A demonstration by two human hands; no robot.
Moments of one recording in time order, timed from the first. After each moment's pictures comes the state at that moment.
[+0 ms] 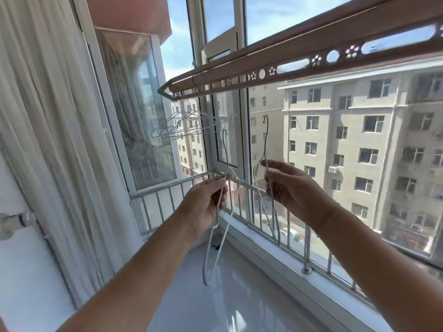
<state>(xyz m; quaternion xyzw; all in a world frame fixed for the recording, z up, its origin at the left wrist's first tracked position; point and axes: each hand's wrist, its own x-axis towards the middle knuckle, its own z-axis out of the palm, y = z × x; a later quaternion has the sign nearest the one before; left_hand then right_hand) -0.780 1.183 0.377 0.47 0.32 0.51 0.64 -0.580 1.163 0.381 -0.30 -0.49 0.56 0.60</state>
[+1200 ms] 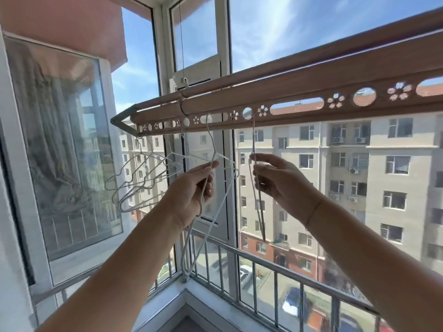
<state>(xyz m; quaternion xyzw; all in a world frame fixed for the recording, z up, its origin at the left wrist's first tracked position) -0.833 1.634 0.471 0.53 0.17 0.49 0.67 -0.654 1.557 0.478 -0.37 -0.53 0.35 0.68</state>
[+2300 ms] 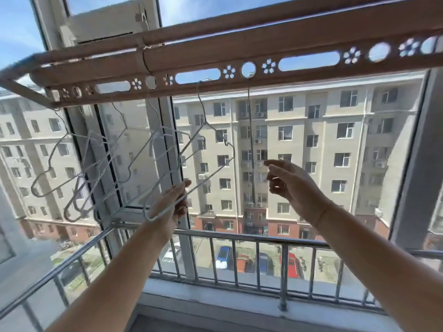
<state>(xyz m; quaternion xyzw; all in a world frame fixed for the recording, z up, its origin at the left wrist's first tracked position) -0.830 1.775 0.377 0.56 0.20 0.41 0.69 -0.648 1.590 0.402 -0.54 -0.38 0.19 0.73</state>
